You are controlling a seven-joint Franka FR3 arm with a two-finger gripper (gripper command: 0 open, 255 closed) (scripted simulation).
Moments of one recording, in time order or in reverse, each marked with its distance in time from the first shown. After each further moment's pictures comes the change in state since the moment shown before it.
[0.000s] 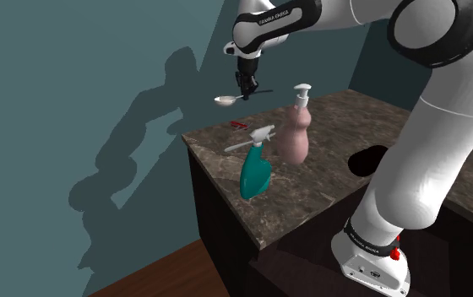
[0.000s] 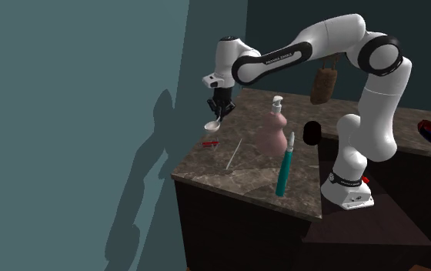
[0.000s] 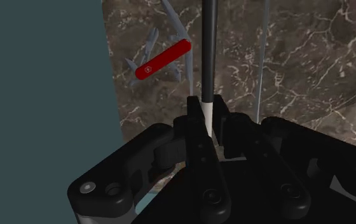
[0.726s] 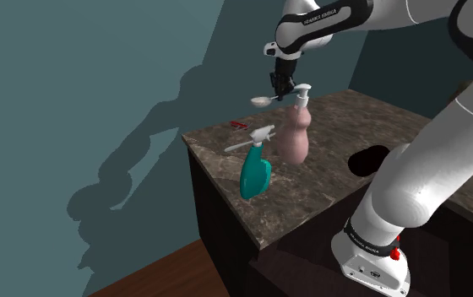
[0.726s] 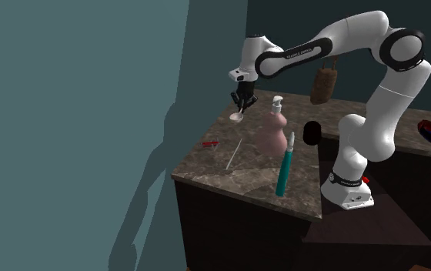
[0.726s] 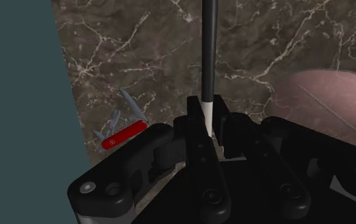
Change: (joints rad) arm -0.096 -0.246 -0.098 -0.260 -0.079 0.038 -0.154
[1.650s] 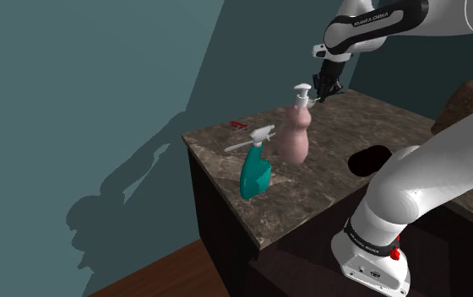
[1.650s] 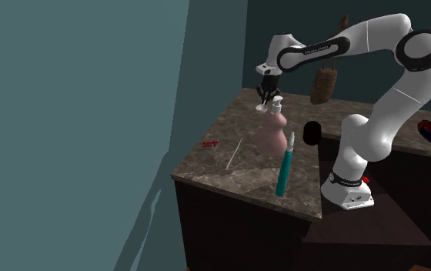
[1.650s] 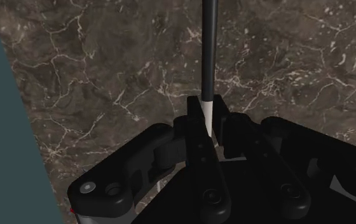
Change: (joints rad) arm -0.147 -0.196 -0.175 -0.145 -0.110 -0.008 -0.254
